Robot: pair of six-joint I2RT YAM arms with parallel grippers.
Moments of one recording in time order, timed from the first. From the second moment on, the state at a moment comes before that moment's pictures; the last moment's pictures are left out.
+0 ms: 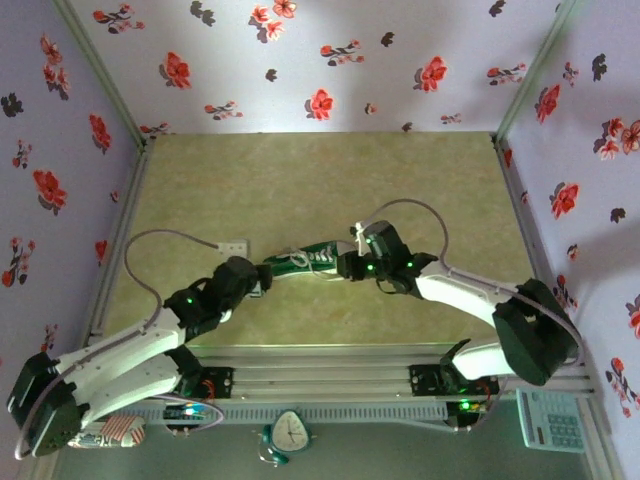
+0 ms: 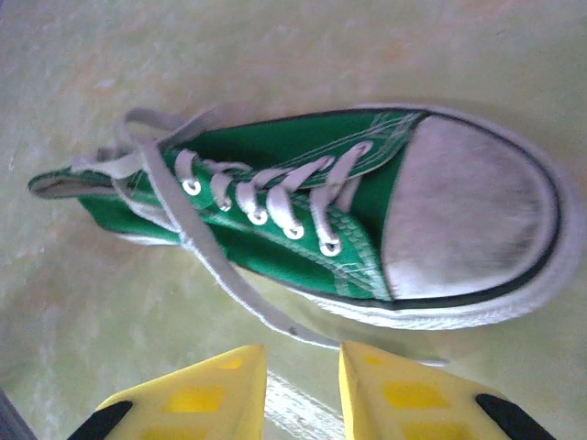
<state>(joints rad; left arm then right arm) -0.89 0.89 0.48 -0.29 -0.45 -0.64 0.71 1.38 0.68 -0.07 -0.23 0.49</state>
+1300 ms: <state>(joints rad) -1.07 1.44 0.69 -0.12 -0.58 -1.25 0.73 1.13 0.49 -0.09 0.08 0.46</state>
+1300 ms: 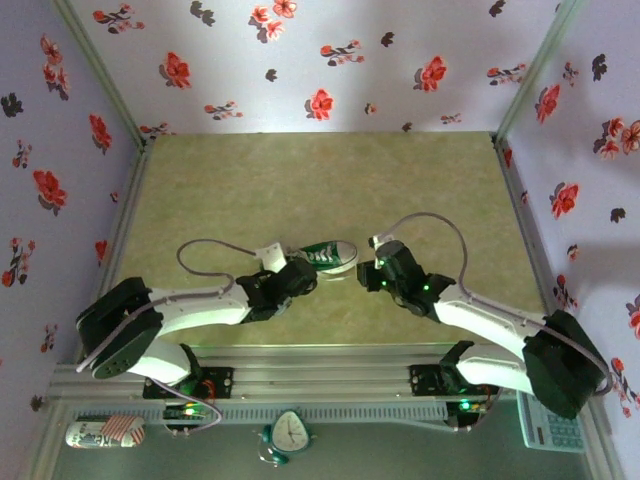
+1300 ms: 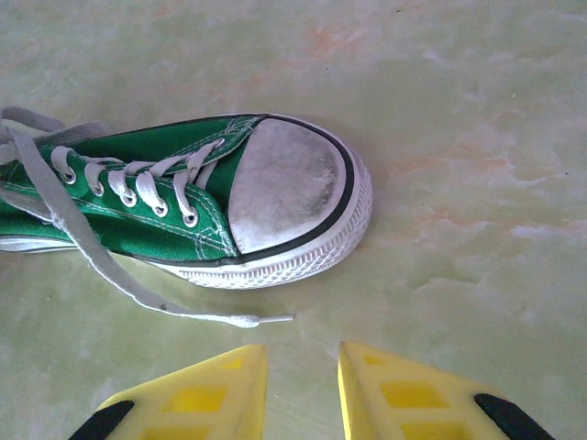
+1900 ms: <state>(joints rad) -1.01 1.52 0.71 -0.06 -0.54 -1.26 0.72 1.11 0.47 -0.11 0.07 0.48</state>
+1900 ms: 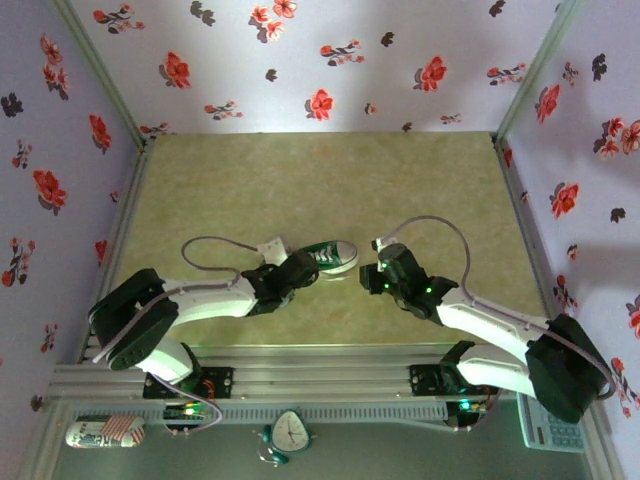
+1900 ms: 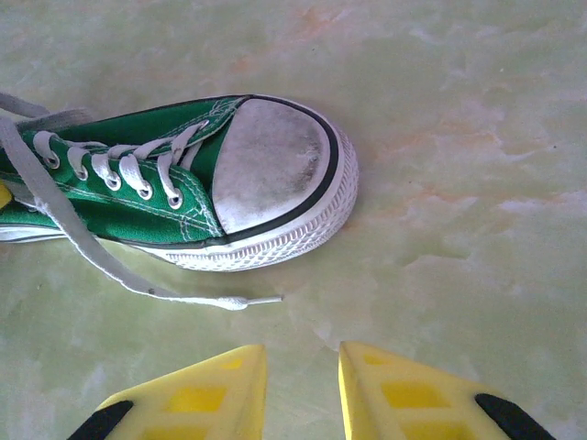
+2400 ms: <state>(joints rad) -0.98 1.60 0.73 -0.01 -0.52 -1.26 0.72 1.11 0.47 -0.11 0.07 0.48</state>
